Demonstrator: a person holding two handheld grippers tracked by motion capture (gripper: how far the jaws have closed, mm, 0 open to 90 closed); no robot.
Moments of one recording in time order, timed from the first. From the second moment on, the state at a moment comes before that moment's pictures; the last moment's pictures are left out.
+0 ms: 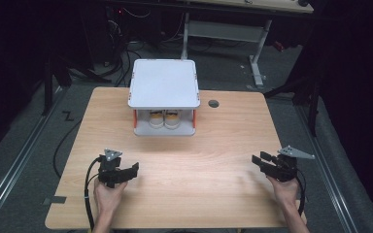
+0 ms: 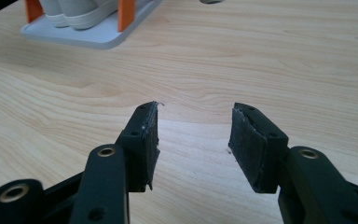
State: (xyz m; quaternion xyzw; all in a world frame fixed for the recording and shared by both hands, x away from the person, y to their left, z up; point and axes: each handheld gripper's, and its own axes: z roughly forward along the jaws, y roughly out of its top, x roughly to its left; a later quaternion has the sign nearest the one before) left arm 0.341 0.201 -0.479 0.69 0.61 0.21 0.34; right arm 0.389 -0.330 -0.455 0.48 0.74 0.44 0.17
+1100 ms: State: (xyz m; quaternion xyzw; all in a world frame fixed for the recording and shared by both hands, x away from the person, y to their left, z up) left arm 0.368 0.192 -0.506 0.68 0.61 0.27 0.30; right arm 0.409 -0.330 -0.488 0.50 0.75 0.37 0.21
